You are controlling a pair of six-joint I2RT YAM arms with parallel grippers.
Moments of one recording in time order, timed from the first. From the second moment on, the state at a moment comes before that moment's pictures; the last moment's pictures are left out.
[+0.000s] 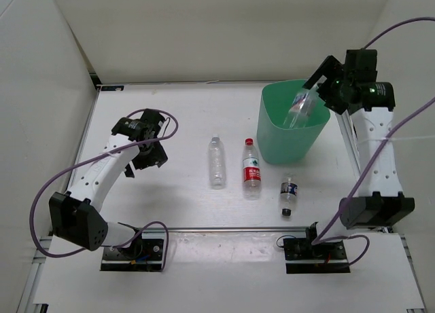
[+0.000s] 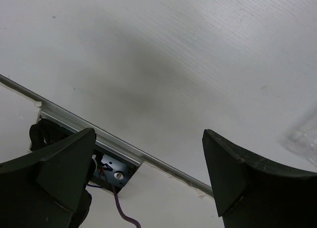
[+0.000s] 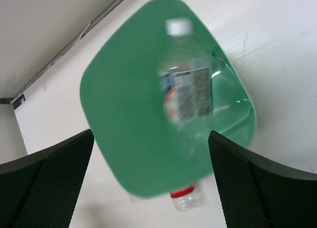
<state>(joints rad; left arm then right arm) -0.36 1.37 1.28 -1.31 -0.38 -0.82 0.03 1.51 1.88 -1.04 -0.02 0.63</state>
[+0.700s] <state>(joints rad) -0.36 1.29 1.28 -1.29 -0.38 -0.81 0.03 0.75 0.80 -1.07 -0.07 0.72</state>
